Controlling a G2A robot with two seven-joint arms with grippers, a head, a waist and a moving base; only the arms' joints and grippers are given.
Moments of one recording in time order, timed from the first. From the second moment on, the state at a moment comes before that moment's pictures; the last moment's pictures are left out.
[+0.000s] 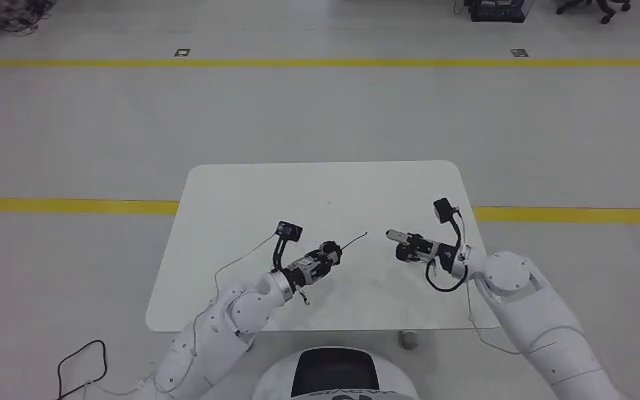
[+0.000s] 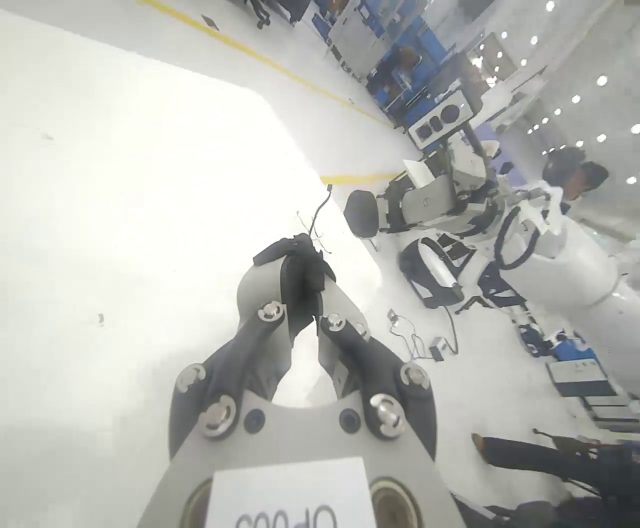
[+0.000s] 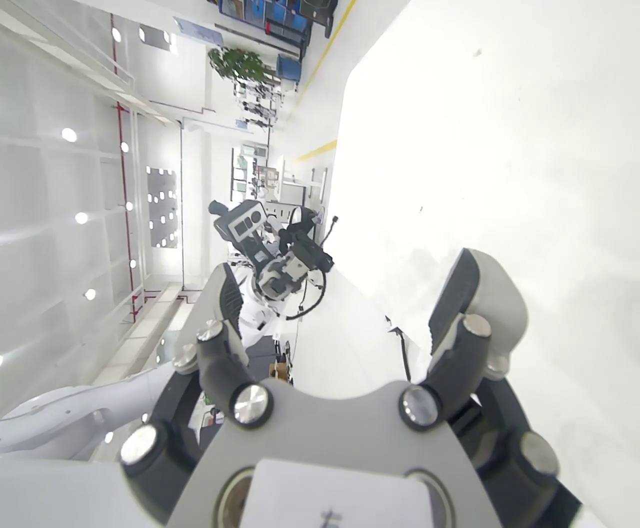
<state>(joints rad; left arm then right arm) 1.44 -1.19 -0.93 -1.46 0.43 -0.34 -0.22 -1.43 -0.98 1.21 -1.42 0.17 -0.22 0.84</state>
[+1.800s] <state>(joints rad) 1.37 -1.20 -0.91 -1.45 -0.05 -0.20 -0.55 -1.23 -0.99 1.20 -1.23 0.21 -0.34 1.31</state>
